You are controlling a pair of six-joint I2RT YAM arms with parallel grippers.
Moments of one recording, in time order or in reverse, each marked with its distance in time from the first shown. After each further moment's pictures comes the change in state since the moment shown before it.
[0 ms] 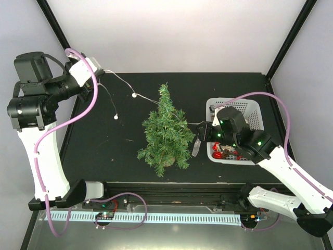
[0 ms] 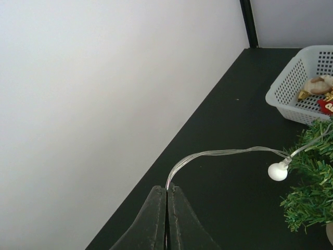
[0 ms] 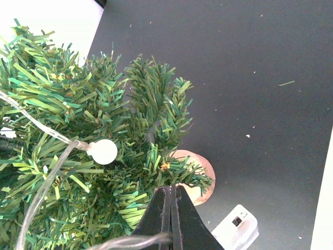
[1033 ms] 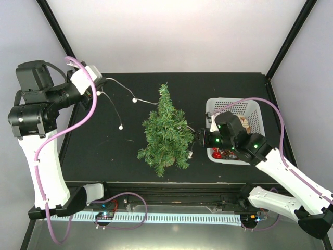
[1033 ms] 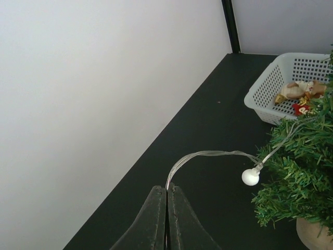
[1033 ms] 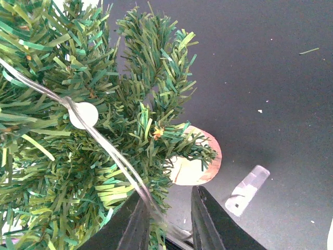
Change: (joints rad) left arm 0.018 -0.083 -0.116 -0.001 0.062 -0.022; right arm 0.000 -0.026 -0.105 0.040 -0.101 -0.001
